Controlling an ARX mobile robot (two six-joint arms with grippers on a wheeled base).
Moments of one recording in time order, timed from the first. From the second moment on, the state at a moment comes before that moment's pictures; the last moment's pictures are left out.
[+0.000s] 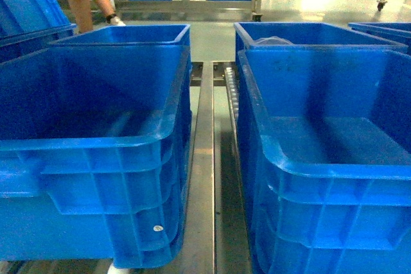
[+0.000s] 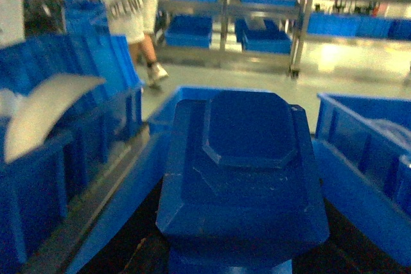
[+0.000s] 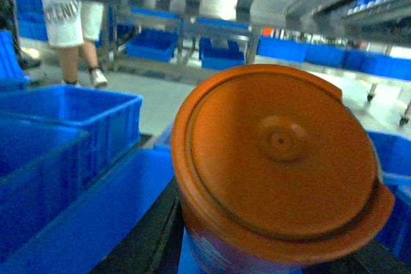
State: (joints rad) left arm 0.01 1.23 0.40 0.94 -0.04 -0.03; right arm 0.16 1.14 0.36 0.98 0.08 -0.13
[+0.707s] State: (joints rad) left arm -0.04 1.57 0.62 0.87 -0.03 -0.07; right arm 0.15 1.48 0.52 0.96 0.15 -0.10
